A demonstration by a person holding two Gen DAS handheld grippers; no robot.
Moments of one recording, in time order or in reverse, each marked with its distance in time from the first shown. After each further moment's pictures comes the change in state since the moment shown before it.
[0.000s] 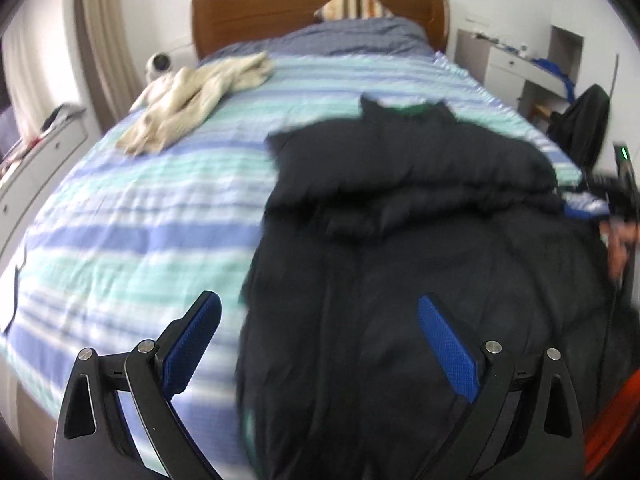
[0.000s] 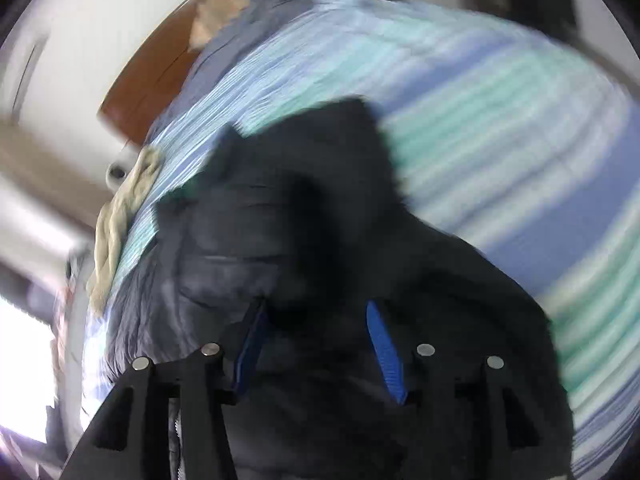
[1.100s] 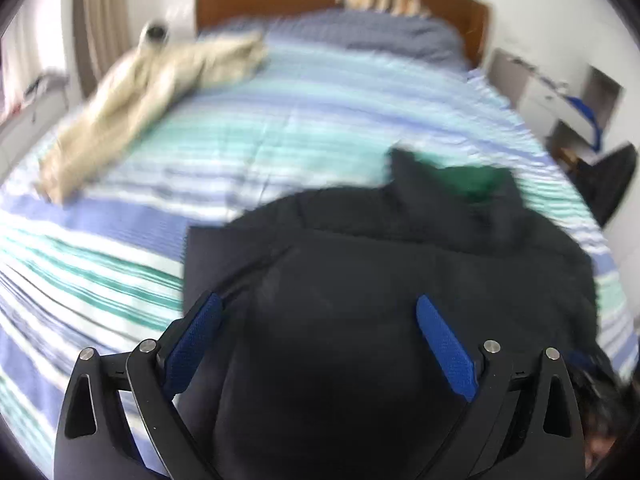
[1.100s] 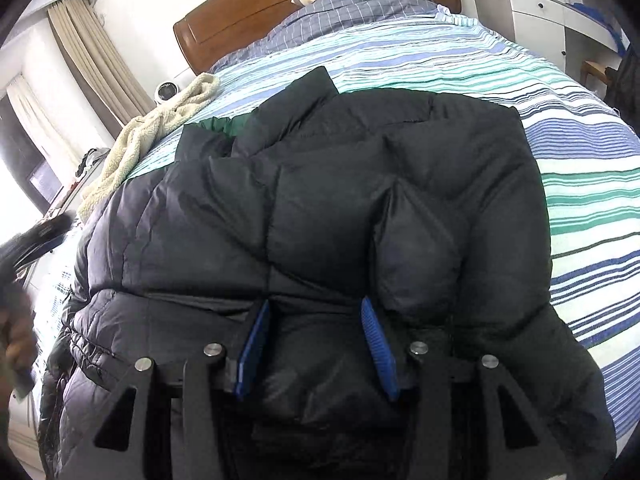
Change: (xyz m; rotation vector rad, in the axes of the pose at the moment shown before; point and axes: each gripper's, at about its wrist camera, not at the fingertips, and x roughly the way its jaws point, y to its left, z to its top) left arm 0.231 -0.004 0.153 -0.201 0.123 -0.031; right arm 0.083 0.065 0.002 -0.463 0.070 0.005
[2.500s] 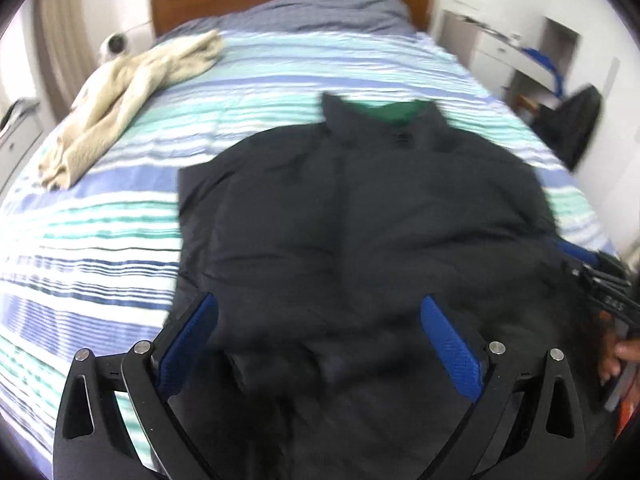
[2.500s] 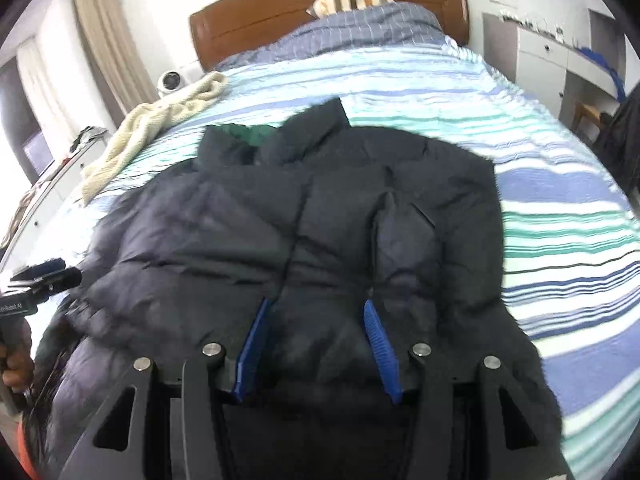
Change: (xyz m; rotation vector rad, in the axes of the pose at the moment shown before) left arm -0.123 -0.036 -0.092 0.230 0.016 -0.098; right arm -0.070 0.041 -0.011 -0.152 -0.036 -0.099
